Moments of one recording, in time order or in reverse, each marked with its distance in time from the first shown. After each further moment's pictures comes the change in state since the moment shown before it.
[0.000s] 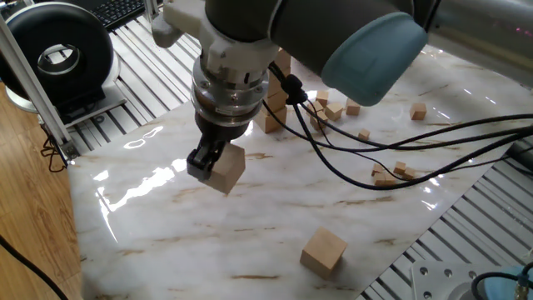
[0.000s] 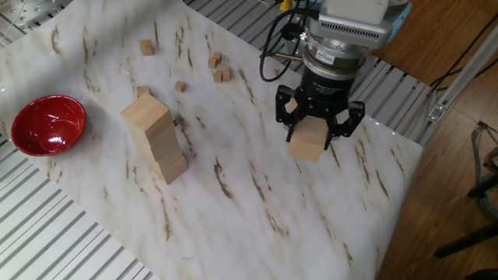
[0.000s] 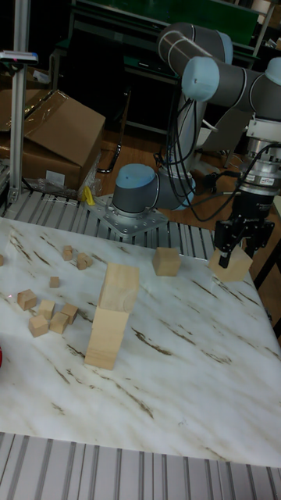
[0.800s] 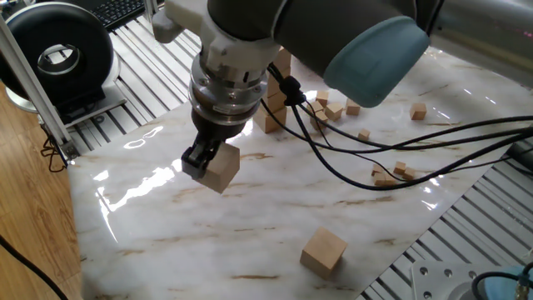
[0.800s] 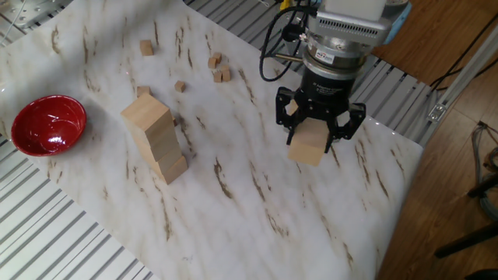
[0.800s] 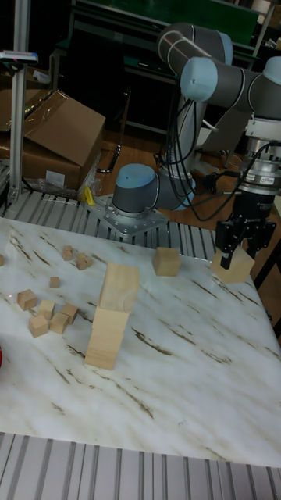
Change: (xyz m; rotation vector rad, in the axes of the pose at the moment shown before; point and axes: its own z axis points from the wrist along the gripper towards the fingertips) arm -0.007 -0.007 -0.003 0.003 -0.017 -0.006
